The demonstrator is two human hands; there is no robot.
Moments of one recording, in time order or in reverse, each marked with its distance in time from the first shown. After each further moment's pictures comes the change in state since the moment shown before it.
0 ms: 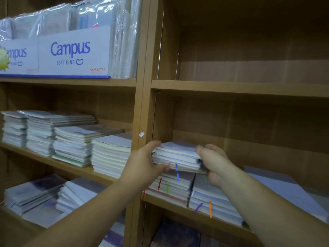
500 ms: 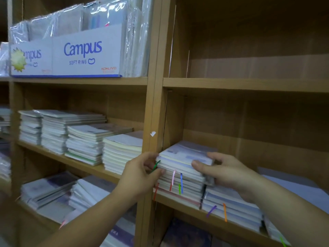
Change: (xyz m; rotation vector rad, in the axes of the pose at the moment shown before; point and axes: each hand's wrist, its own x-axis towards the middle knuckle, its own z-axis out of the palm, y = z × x) left_hand -0.013 -0.061 0.005 -0.207 0.101 -0.077; right_hand -0.047 -0.014 -0.019 -0.318 -0.375 0.012
